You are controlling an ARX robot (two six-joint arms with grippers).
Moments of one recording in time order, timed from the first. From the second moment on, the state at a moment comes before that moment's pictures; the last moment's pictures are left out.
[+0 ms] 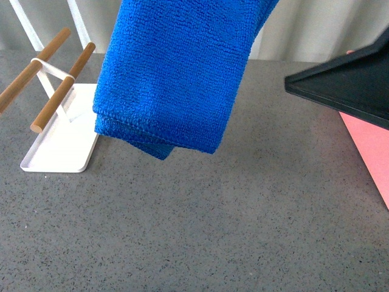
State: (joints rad) left arm -0.41 1.52 0.92 0.39 0.34 -0.29; right arm 0.15 1.49 0.67 0.22 -0.76 -0.06
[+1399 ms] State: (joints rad) left arm -0.40 1.52 0.92 0.39 0.33 -0.29; right arm 0.34 1.79 0.89 0.65 -0.87 0.30
